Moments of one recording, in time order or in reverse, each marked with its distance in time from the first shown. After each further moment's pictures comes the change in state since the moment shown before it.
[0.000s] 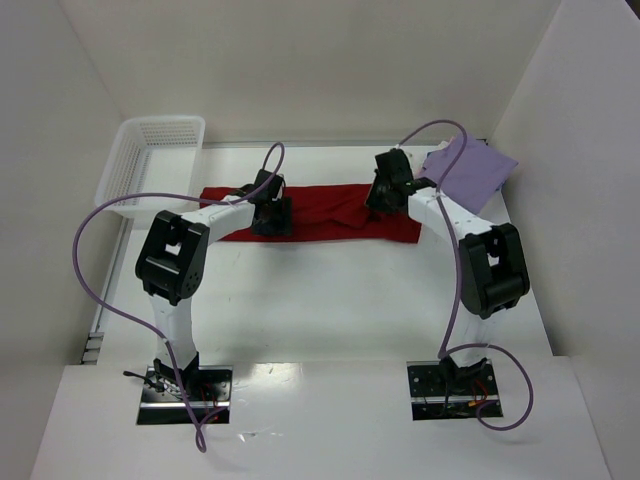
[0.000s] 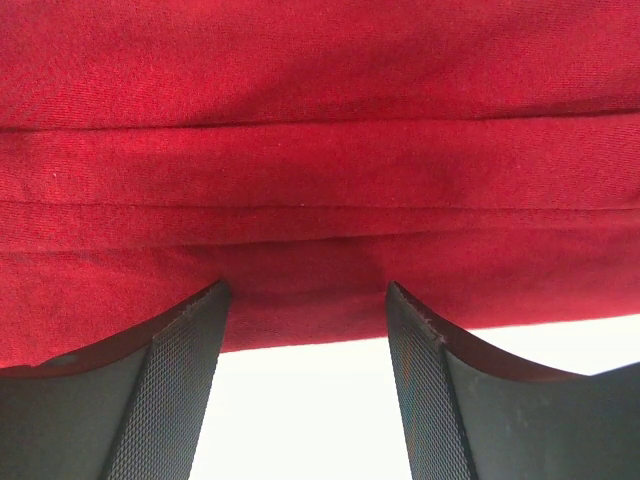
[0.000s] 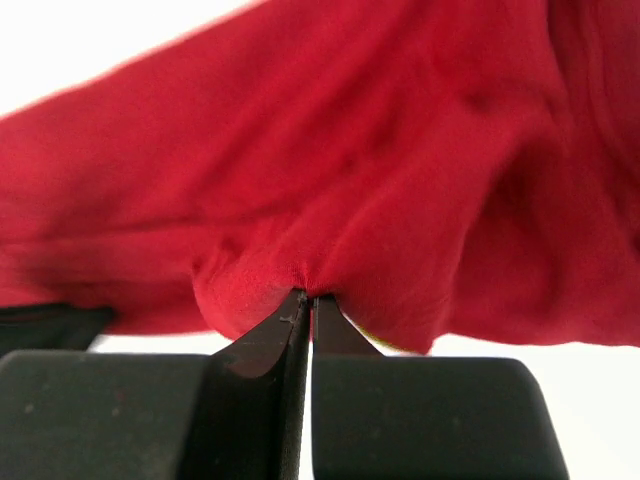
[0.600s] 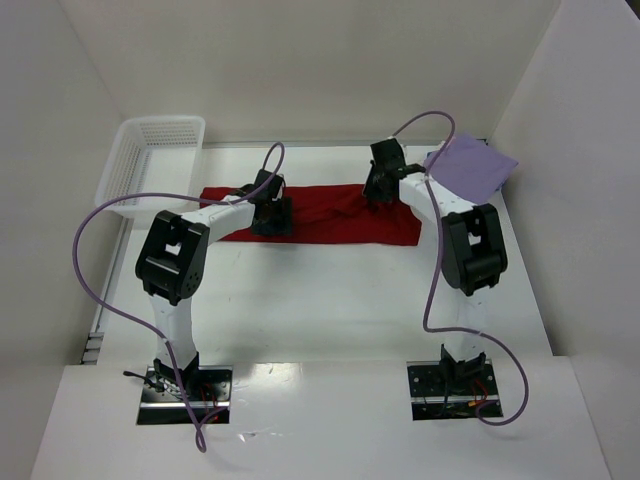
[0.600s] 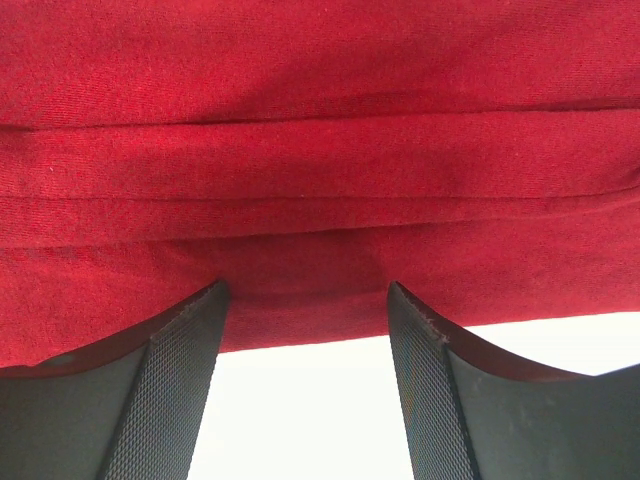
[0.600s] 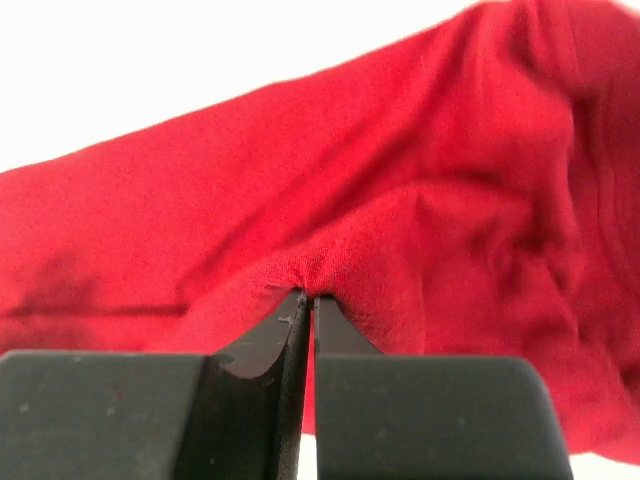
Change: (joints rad) left arm 0.000 0.001 0.000 0.001 0.001 0.000; right arm -0.032 0.197 0.207 -0.029 -0.001 -0.052
